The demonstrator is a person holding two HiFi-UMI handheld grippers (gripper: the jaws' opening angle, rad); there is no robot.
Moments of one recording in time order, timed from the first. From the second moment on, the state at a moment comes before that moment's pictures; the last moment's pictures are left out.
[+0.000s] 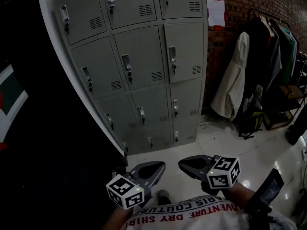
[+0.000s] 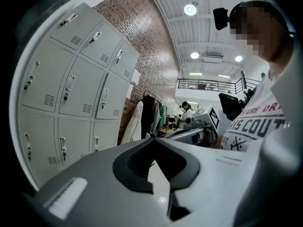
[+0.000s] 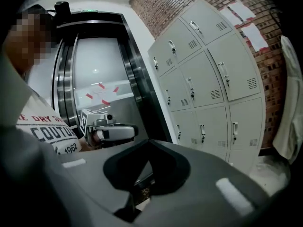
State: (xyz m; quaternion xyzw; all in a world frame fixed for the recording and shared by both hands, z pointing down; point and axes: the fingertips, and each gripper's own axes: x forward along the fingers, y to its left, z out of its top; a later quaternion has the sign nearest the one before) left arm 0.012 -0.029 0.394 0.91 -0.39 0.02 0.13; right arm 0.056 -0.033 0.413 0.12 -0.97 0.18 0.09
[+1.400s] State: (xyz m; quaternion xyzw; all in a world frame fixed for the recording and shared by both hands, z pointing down) left arm 0.024 0.020 0.382 0.91 -0.39 0.01 0.13; right arm 0.053 0.022 0.403 0.09 -0.98 0.18 0.07
